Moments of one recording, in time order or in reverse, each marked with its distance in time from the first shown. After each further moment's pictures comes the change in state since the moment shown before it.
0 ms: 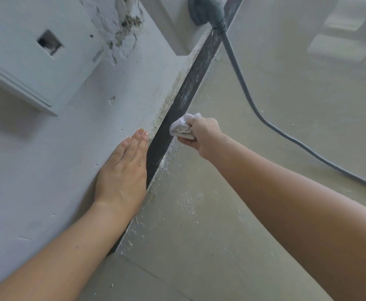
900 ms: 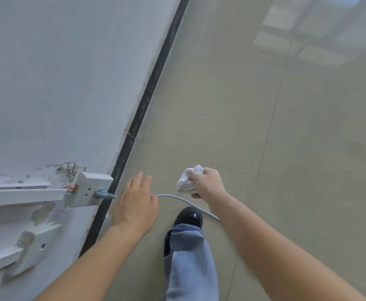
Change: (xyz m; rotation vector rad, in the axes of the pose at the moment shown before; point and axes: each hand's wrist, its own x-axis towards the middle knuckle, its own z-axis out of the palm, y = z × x) left_hand 0.116 -0.032 -0.393 -0.948 -0.316 -0.099; right_hand -0.189 -0.320 -0.173 -0.362 0.257 0.149
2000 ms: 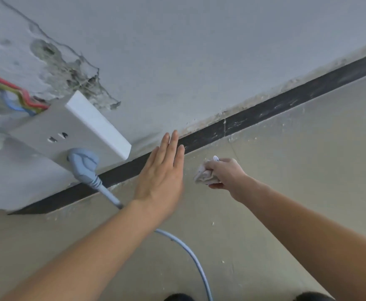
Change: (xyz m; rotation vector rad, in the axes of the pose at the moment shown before) left_hand 0.187 -0.090 0.171 0.149 0.243 -0.525; right_hand 0.320 0.018 0.189 -0.661 -0.665 -0.127
